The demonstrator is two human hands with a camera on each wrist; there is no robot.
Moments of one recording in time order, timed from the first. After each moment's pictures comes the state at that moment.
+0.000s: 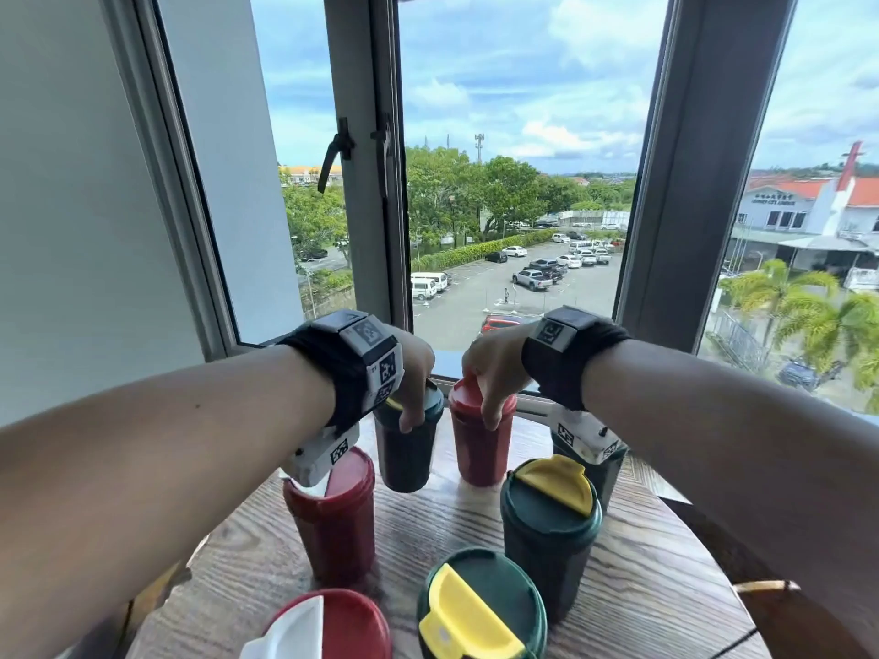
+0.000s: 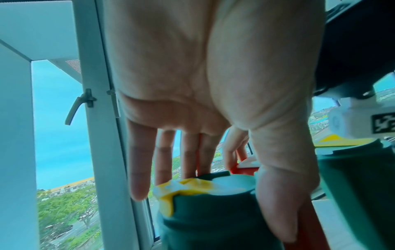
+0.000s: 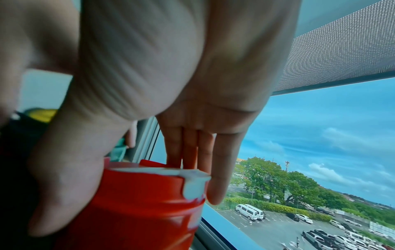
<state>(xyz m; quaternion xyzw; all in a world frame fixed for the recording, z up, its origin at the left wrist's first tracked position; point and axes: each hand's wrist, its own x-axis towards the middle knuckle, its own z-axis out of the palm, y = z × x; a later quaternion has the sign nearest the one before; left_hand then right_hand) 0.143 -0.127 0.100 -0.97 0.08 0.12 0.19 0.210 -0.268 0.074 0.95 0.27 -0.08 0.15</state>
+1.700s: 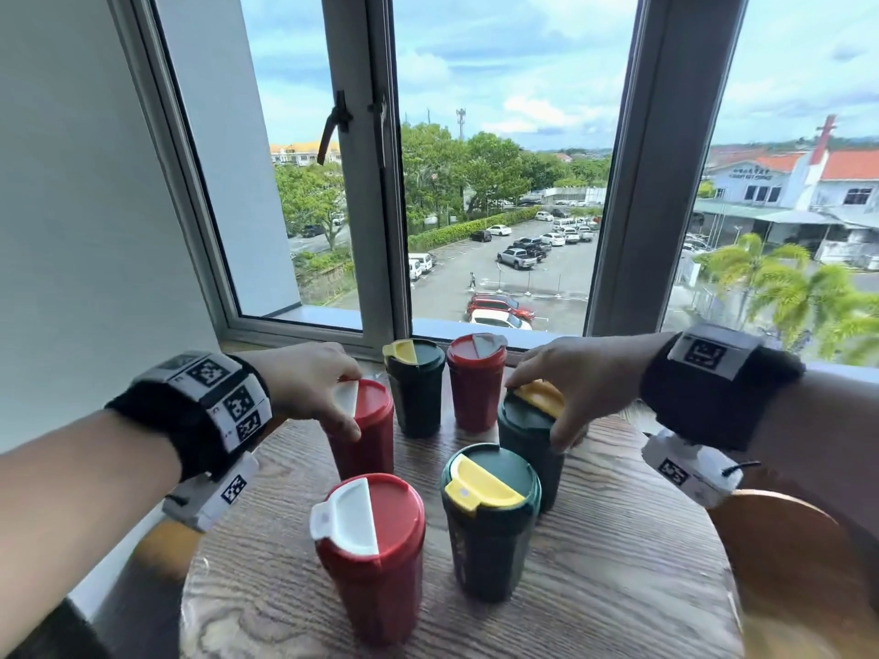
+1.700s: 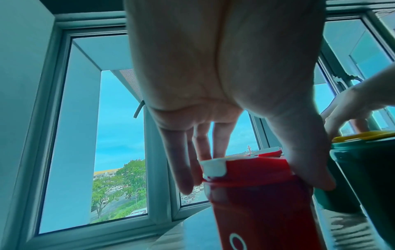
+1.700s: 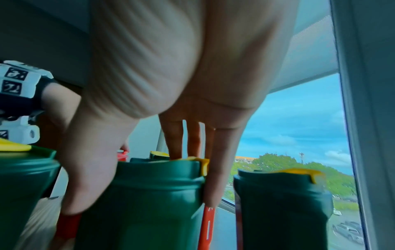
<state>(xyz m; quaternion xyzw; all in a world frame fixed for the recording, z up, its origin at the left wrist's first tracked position) 0.045 -0.012 0.057 -0.99 0.13 0.08 0.05 0.031 -0.333 0.086 0.96 0.26 -0.12 0.04</state>
